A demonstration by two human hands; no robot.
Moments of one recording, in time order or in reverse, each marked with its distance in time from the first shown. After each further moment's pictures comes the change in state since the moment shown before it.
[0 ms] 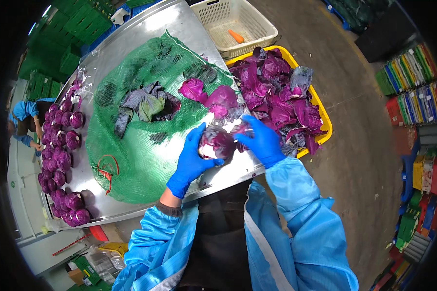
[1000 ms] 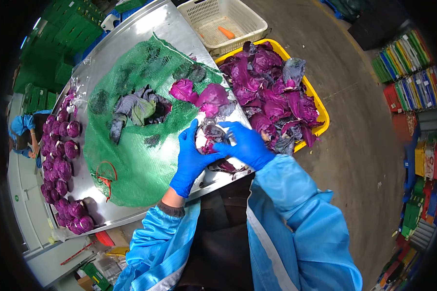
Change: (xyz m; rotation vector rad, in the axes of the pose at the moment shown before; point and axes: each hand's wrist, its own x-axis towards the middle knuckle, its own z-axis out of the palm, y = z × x) left_hand 0.003 -0.012 0.023 0.107 0.150 0.023; right_hand -0.008 -0.017 0.017 -0.044 -0.110 -0.119
